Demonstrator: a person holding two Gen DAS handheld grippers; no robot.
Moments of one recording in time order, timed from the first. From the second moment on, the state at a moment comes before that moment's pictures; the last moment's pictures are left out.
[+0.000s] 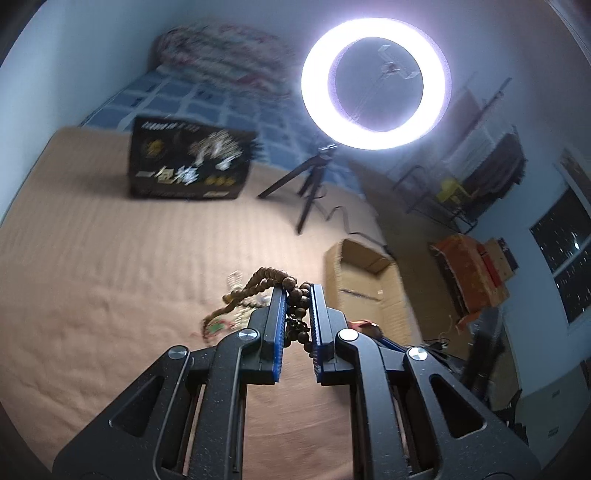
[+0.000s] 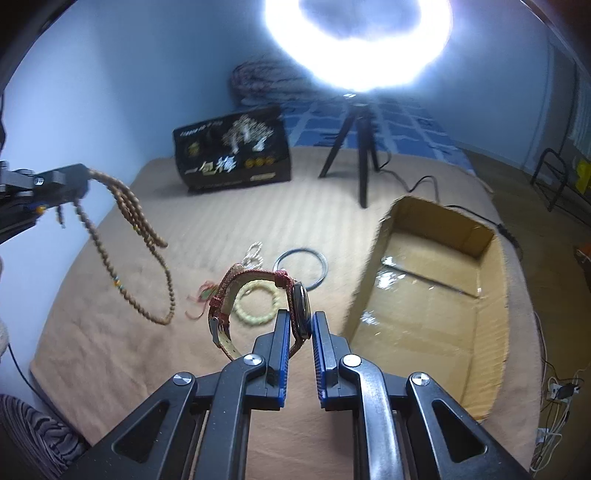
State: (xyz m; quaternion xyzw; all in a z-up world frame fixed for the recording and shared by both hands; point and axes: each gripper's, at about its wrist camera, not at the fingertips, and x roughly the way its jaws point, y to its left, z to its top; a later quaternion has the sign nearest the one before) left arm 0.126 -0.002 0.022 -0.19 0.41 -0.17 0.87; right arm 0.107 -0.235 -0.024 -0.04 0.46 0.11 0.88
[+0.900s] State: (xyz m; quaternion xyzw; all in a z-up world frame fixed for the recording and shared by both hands) left arm 0.156 -0.163 0.035 -0.16 0.41 -0.30 0.84; right arm 0.147 -0.356 -0.008 0.01 0.44 0.00 0.90
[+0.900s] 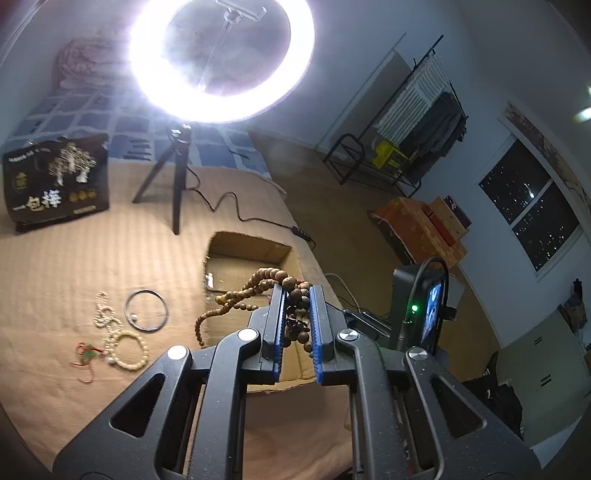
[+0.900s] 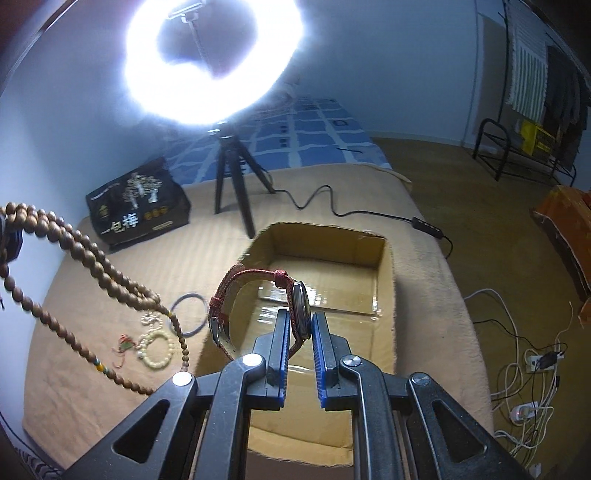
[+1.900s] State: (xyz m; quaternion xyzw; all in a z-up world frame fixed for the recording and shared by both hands) left arm 0.173 -0.191 -0.090 -0.13 0.52 -0.26 0.80; right arm 0.171 -0.393 -0.060 0.01 0.50 -0.05 0.86
